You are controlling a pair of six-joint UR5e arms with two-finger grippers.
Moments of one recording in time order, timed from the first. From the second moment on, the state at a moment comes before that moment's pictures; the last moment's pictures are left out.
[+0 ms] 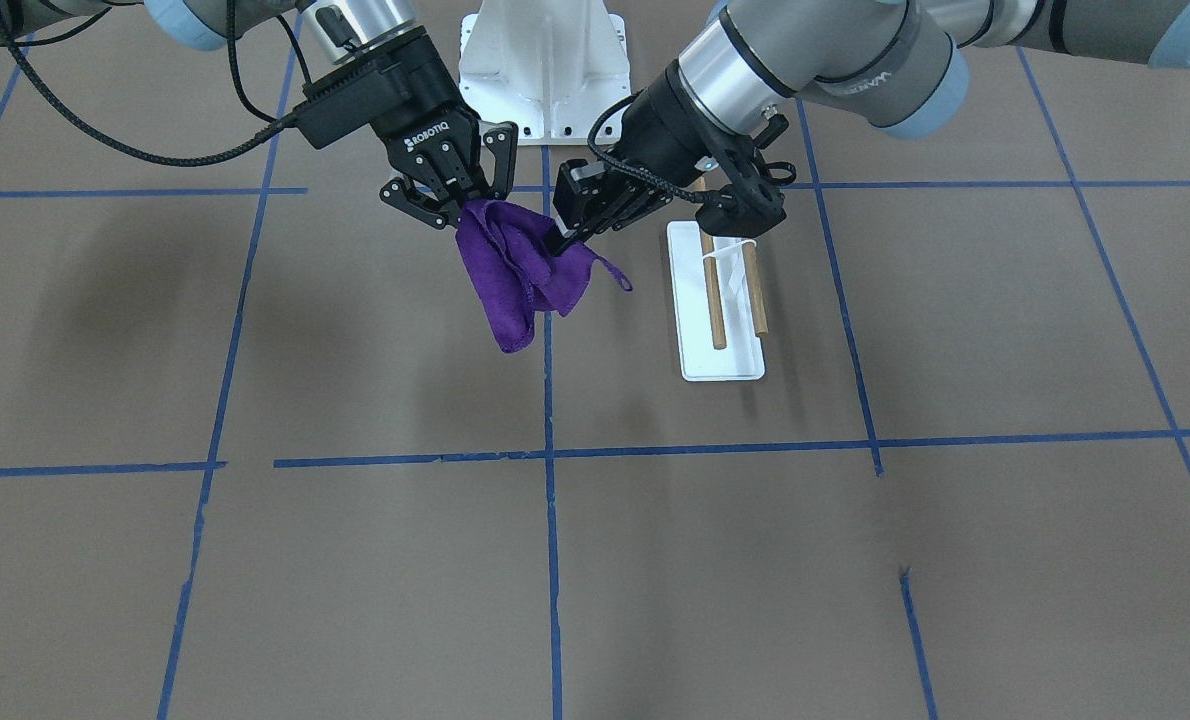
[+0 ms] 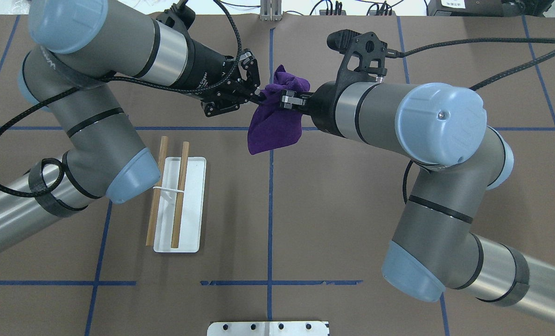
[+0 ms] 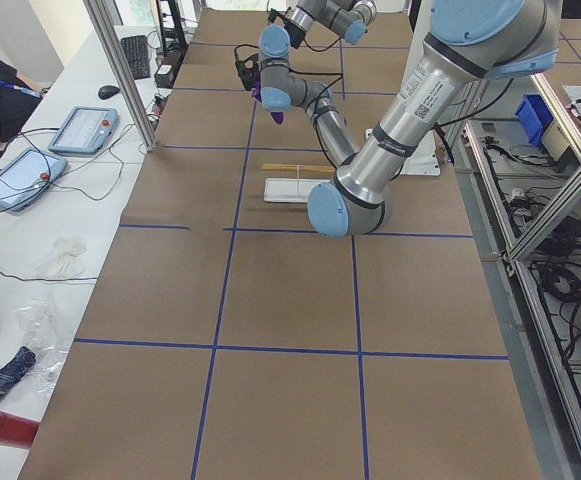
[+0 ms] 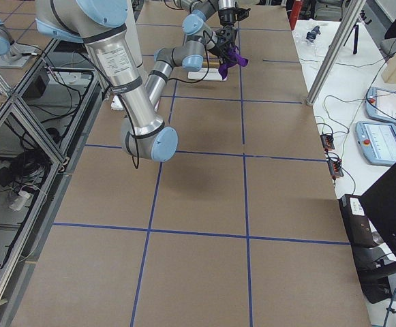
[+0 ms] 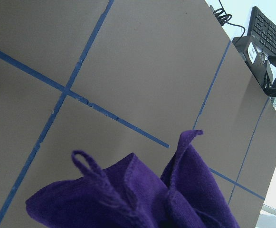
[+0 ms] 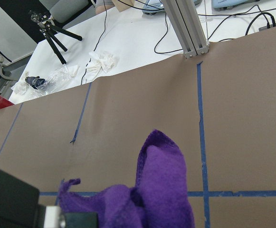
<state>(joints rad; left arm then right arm) -0.76 -2.28 -1.74 -2.17 -2.15 -1.91 0.56 -1.01 1.99 -1.19 1.53 1.32</state>
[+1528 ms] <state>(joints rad) -0.77 -2.28 -1.85 -2.12 -2.11 -1.95 0.71 -1.24 2.27 -1.78 1.76 0.86</state>
